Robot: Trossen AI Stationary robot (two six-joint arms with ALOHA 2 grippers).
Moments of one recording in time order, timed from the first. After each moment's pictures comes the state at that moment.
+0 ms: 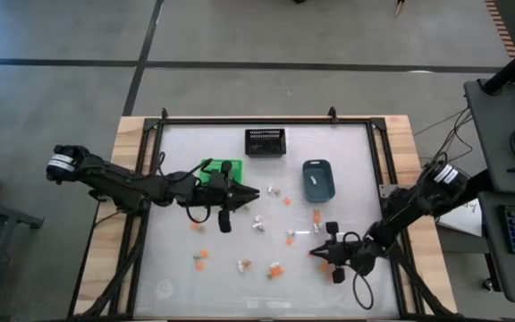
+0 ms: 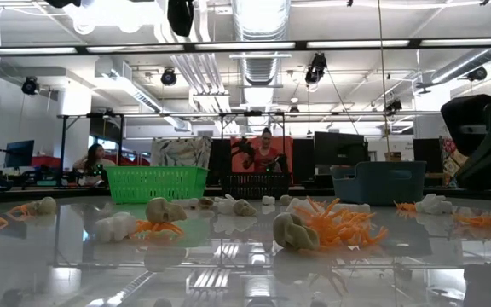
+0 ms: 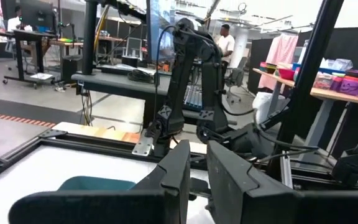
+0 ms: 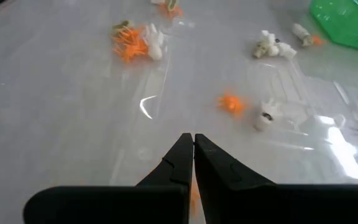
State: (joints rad) left arm -0.20 1.31 0.77 0.60 -0.23 -0.16; right arm 0.82 1.67 0.40 0.61 0.68 0.27
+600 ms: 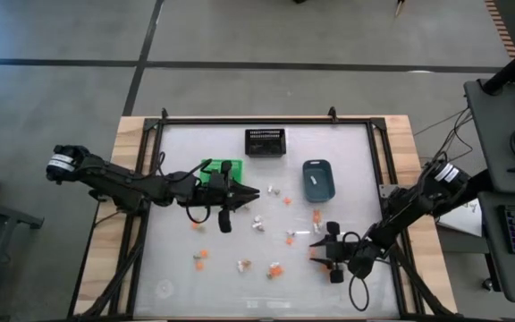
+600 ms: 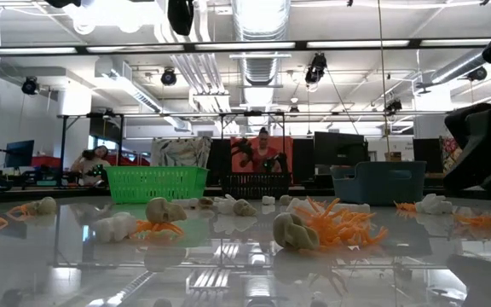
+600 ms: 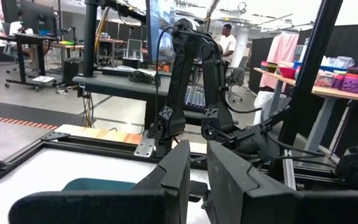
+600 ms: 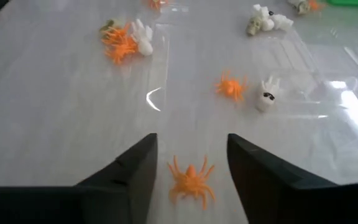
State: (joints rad) left arm -0.20 1.31 0.77 0.61 -0.23 -0.14; right arm 0.82 1.64 0.44 0.47 0.67 0.48
